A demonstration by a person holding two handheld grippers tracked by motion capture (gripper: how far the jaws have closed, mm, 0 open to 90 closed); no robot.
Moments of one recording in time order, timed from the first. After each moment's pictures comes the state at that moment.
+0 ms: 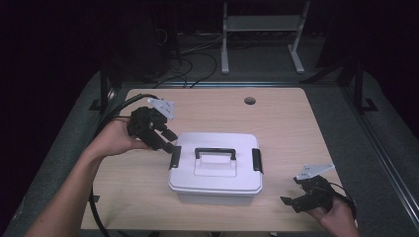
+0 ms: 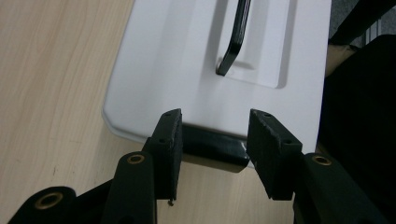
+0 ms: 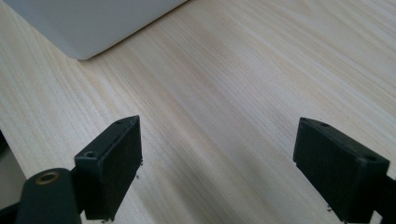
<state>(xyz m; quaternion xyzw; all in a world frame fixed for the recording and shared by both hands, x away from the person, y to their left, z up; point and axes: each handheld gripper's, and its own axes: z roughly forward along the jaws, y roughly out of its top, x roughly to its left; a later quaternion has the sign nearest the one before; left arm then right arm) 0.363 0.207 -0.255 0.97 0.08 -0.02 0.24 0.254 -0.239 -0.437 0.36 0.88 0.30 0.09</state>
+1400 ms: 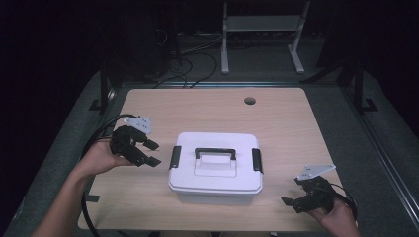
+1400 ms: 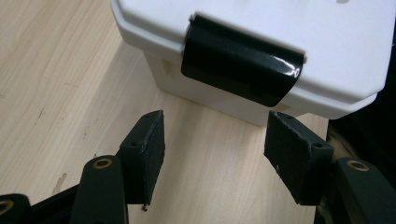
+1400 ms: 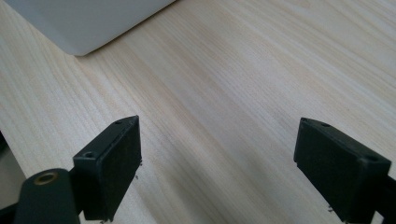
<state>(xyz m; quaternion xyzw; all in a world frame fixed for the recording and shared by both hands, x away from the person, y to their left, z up) 0.355 0.270 -0.314 0.95 0.14 0.00 0.27 0.253 -0.242 -0.440 0.37 0.88 0.30 0.09</state>
